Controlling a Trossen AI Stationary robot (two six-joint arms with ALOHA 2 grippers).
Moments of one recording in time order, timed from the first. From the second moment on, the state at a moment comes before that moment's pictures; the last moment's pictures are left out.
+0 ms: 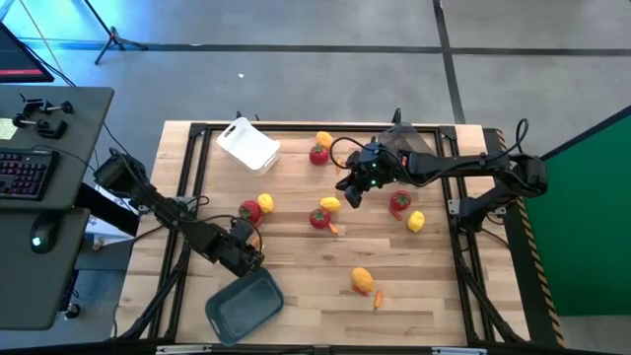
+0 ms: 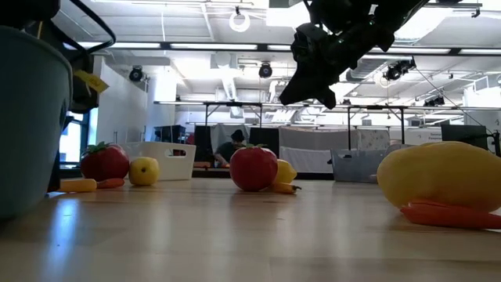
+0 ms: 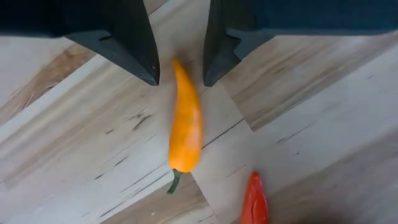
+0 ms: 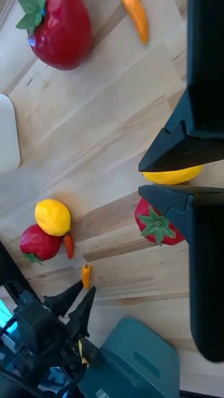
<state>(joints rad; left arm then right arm) -0.58 1.47 0.62 -0.51 -0.31 -1.58 -0.23 1.45 0.93 -0.15 -0.16 0.36</state>
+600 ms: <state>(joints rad) -0.58 1.38 0.62 -0.52 -0.32 -1.48 -0.23 1.45 0.94 -0.10 -0.17 0.36</state>
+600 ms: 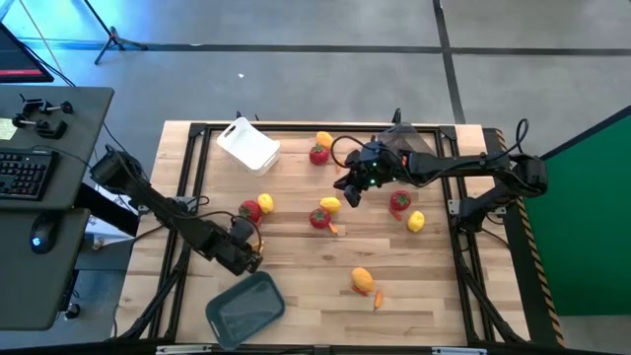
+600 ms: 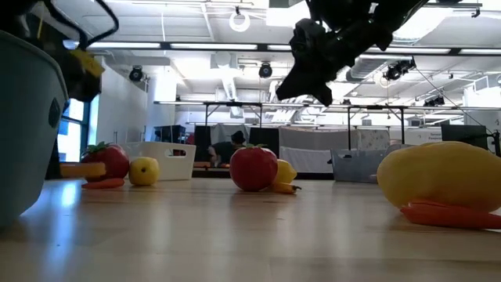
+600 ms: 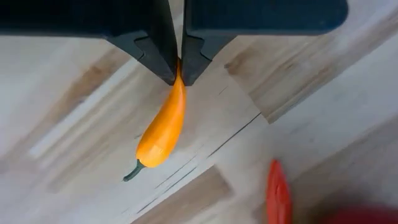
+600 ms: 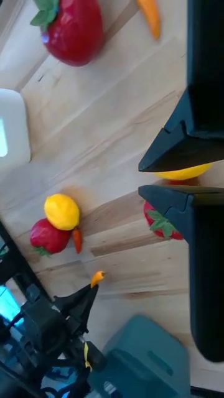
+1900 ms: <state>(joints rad) 0.04 1.27 0.62 0.77 0.02 -0.94 -0.01 1.45 0.94 0.65 0.04 0.45</state>
